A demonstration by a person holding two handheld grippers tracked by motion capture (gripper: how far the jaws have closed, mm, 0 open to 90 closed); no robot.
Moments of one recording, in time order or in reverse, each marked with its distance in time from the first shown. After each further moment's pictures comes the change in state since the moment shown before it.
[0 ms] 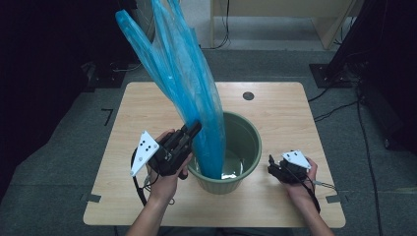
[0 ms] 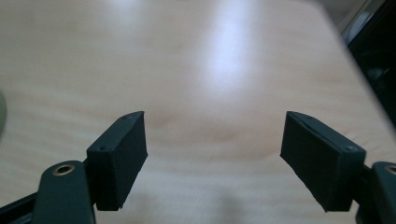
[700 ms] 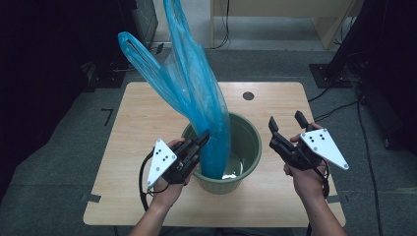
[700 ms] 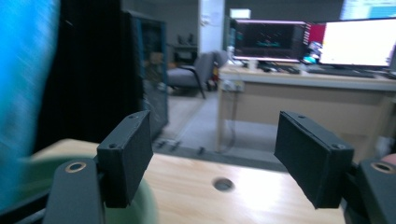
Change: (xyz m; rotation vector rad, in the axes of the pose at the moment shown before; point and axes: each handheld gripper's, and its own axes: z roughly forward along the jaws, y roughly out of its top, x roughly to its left) left arm -0.020 -0.016 0.002 0.106 -0.012 0.180; right arm 0.023 0.140 -0.117 -0.525 0.149 0.106
